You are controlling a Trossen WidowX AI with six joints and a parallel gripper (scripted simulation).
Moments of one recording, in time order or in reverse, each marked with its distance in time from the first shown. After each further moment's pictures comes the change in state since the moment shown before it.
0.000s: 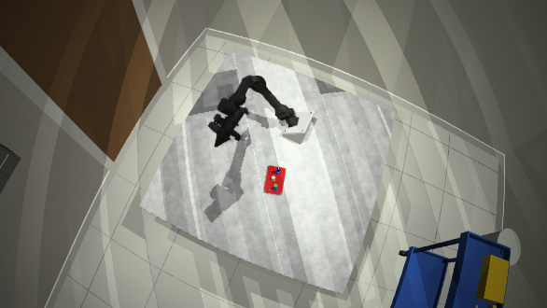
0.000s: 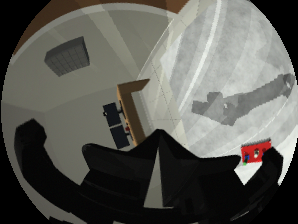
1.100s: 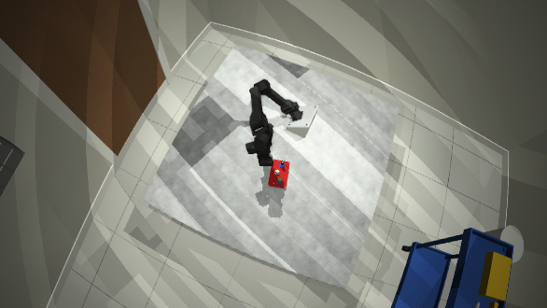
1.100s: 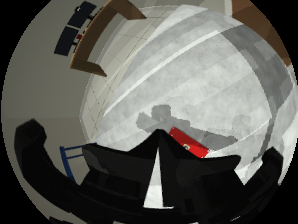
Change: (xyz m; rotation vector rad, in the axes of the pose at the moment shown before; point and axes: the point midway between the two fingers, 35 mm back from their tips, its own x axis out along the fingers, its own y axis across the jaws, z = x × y) arm 0.016 -0.194 -0.126 -0.970 0.347 -0.479
